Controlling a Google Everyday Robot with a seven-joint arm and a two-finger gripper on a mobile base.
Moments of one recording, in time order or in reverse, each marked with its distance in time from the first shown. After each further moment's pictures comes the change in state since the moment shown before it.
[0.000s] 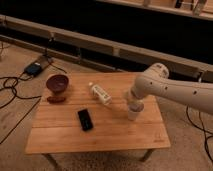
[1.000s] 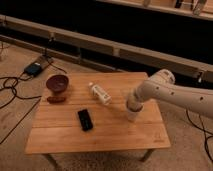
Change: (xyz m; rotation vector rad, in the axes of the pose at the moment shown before) arm 0.007 -0.005 0.014 -0.044 -0.072 0.062
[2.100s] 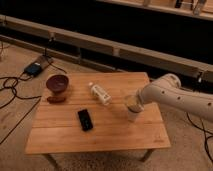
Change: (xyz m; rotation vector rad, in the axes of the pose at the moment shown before) arm 0.006 -0.002 -0.007 -0.012 -0.051 0.047
